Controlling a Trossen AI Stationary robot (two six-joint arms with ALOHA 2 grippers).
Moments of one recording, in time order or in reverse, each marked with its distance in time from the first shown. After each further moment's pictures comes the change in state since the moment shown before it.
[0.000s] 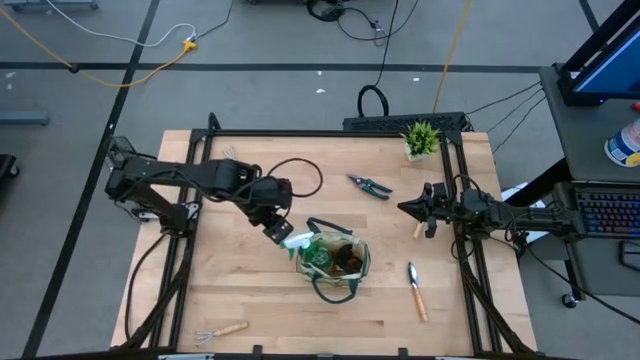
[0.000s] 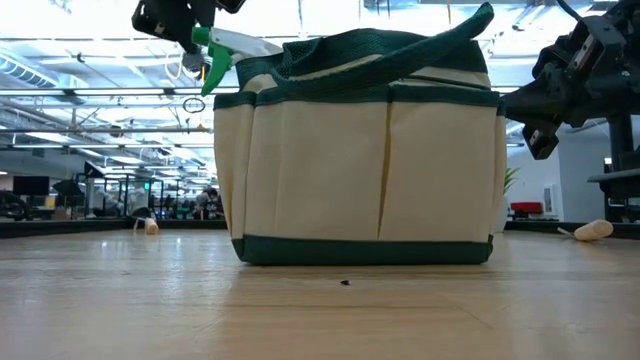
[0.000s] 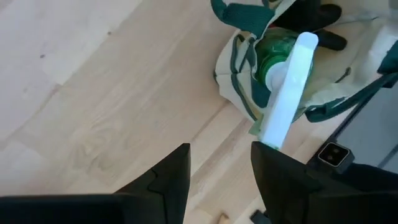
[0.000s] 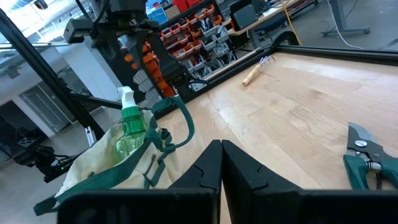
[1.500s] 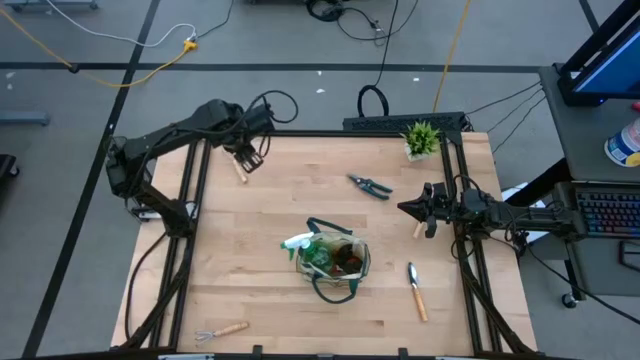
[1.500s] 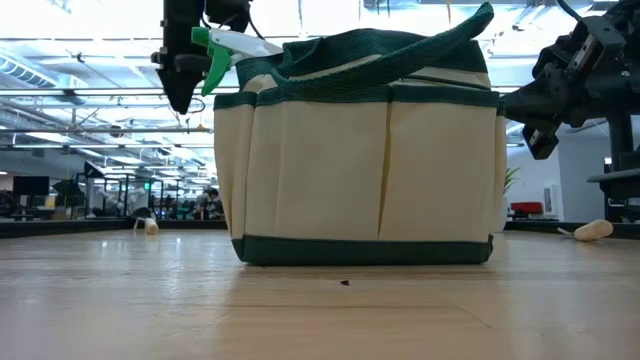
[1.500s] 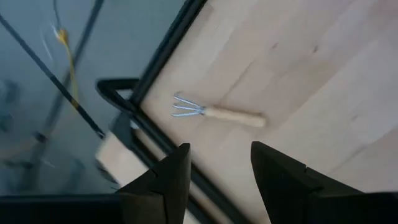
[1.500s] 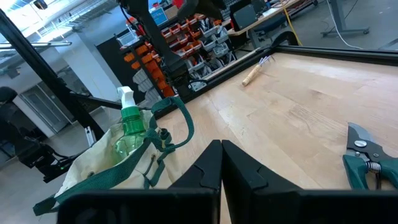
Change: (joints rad) left arm 0.585 0.001 0.000 -0.259 -0.533 0.774; right arm 0.000 0.000 0.000 0.000 0.001 0.000
